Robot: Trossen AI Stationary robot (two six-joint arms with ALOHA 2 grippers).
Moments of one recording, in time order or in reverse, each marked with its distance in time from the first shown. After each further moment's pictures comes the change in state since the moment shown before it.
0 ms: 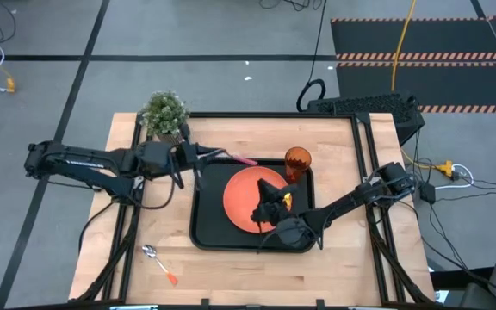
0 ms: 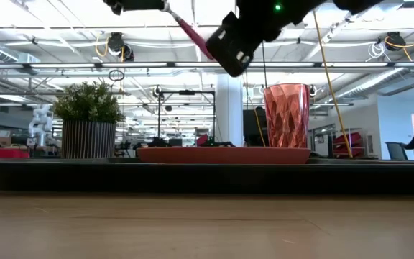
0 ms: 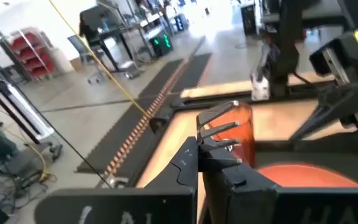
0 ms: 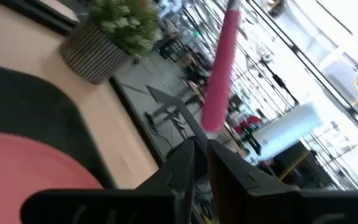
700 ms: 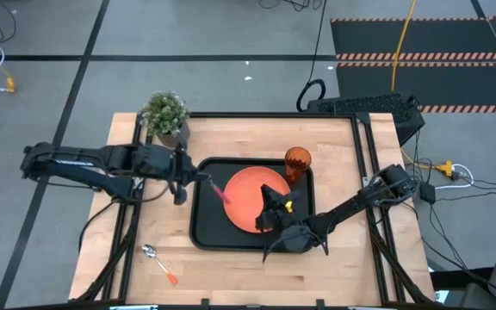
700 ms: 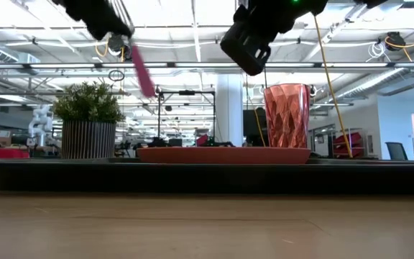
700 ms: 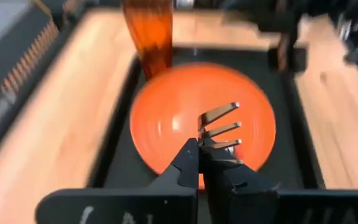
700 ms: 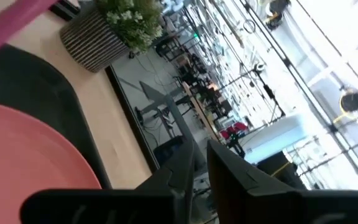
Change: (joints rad) left arm 0.015 -0.061 0.031 -0.506 0.304 -0.292; right arm 0.053 -0.006 -0.009 0.030 0.060 -0.149
